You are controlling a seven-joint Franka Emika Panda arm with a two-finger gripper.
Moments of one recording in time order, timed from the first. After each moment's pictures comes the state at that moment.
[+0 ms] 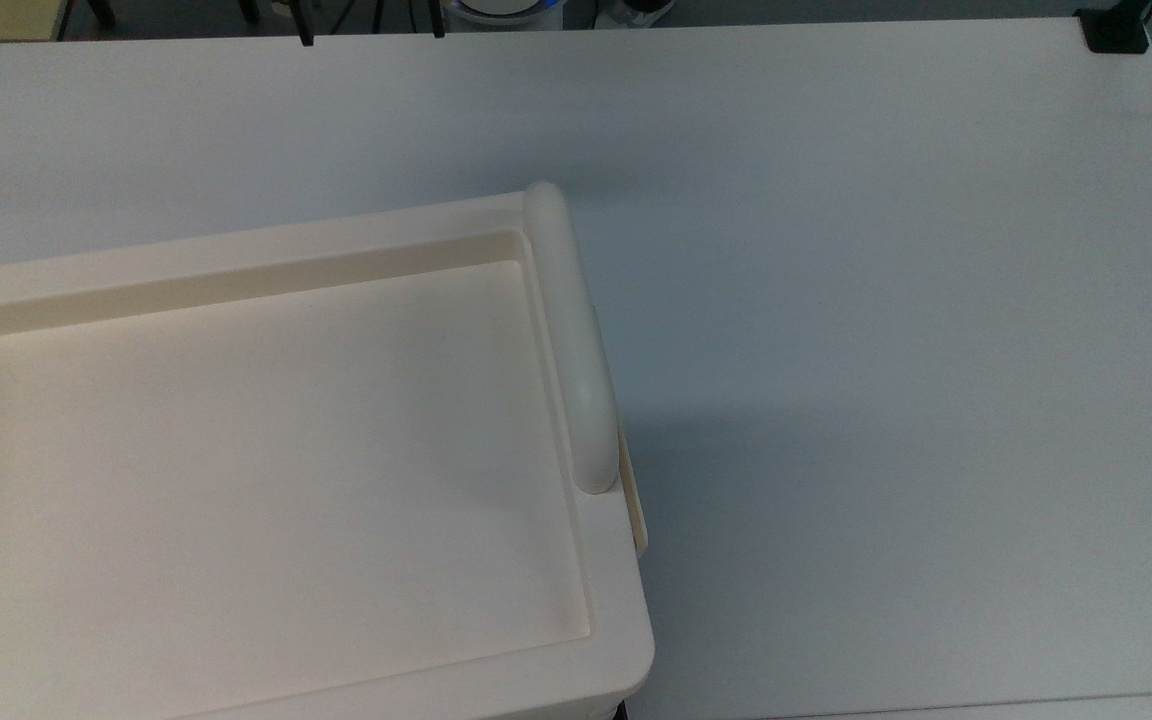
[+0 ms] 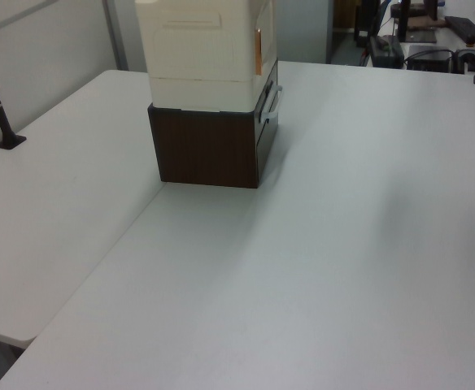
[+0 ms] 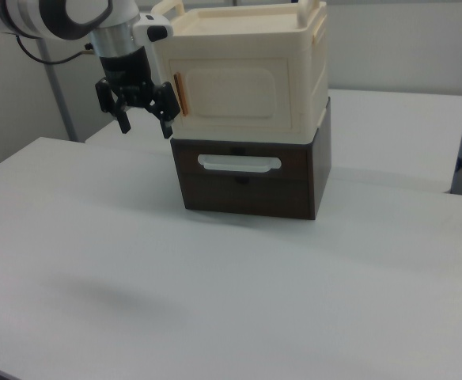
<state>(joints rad) 0.07 0.00 -0.13 -1.56 0.02 1.67 -0.18</state>
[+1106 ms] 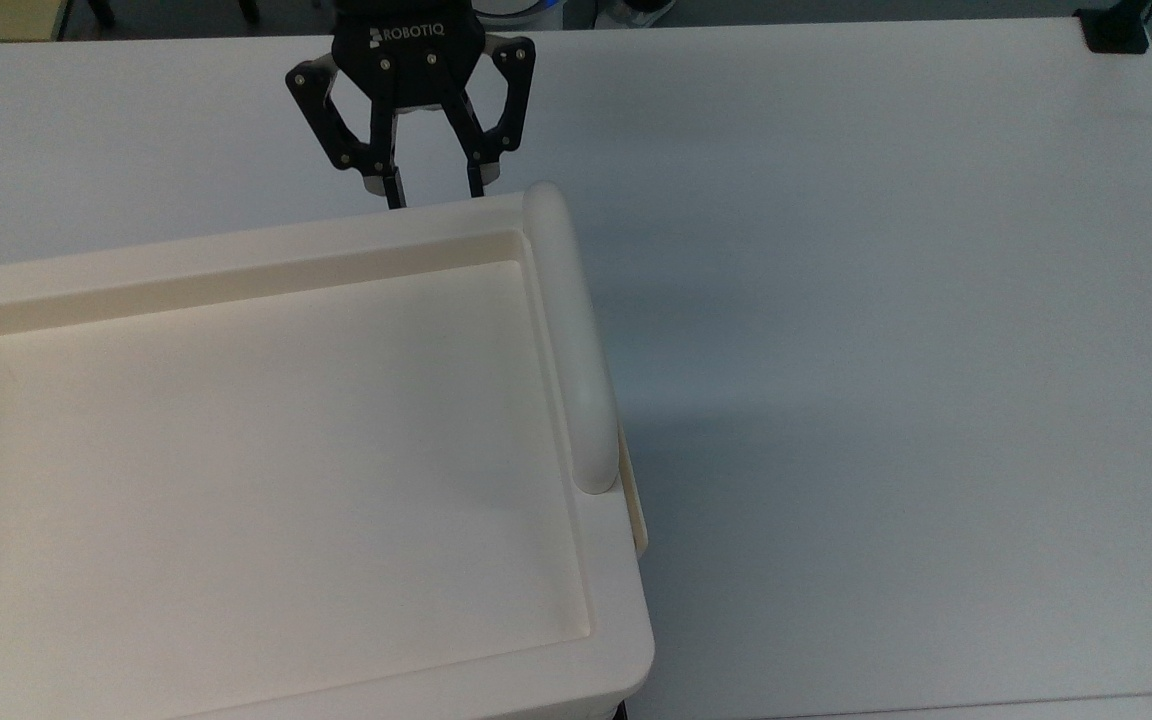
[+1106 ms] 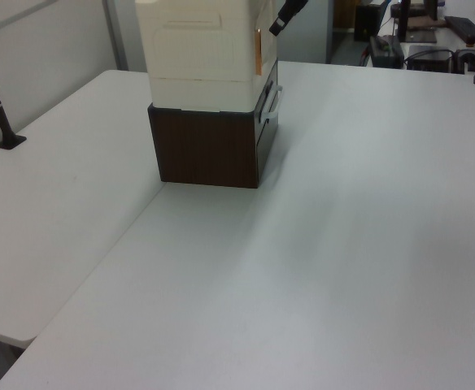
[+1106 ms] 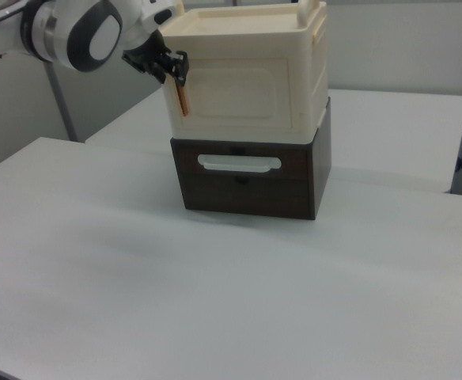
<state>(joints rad) 0.13 0.14 -0.12 -1.56 0.18 2.36 -0.17</state>
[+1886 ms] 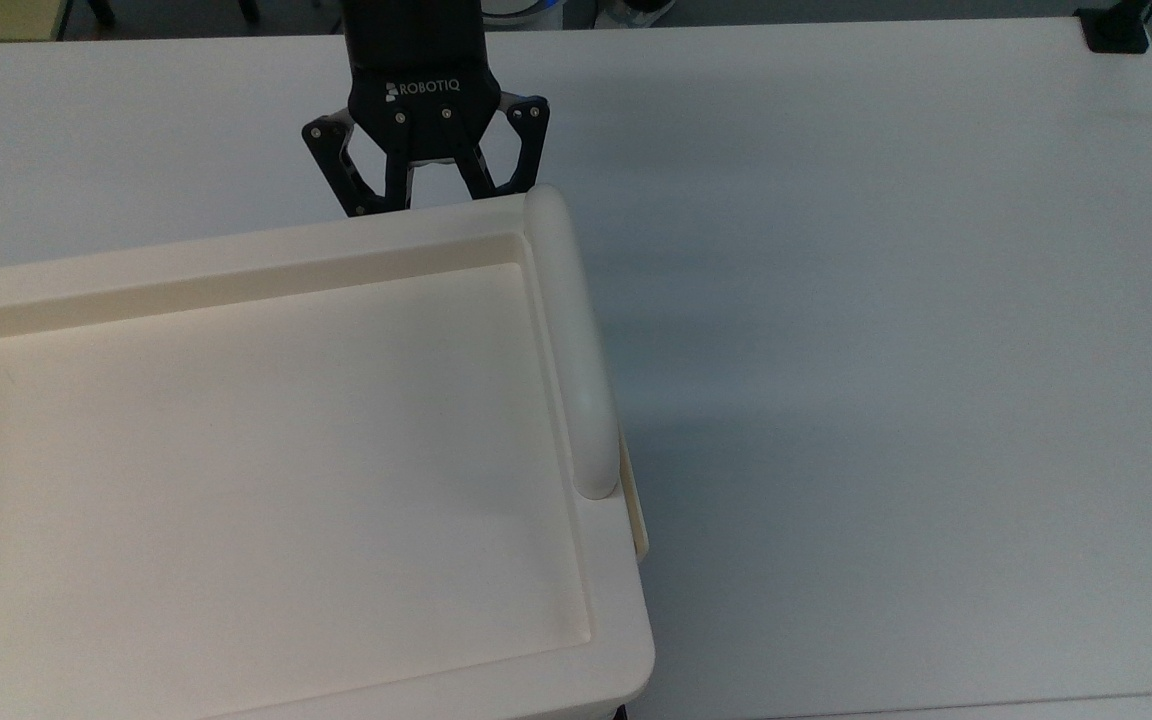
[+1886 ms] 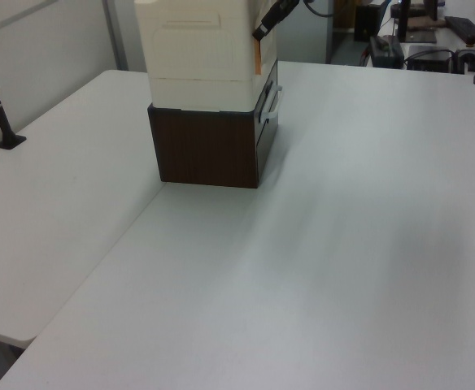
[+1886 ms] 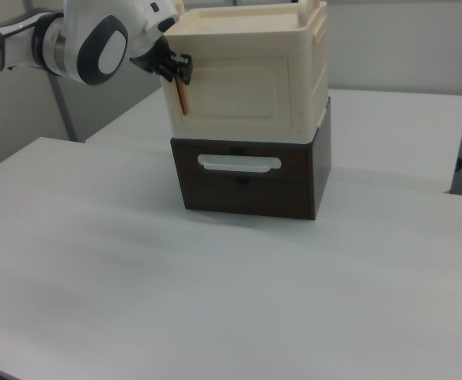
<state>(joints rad) 0.14 0.19 -0.12 -1.56 0.18 2.50 -0.14</state>
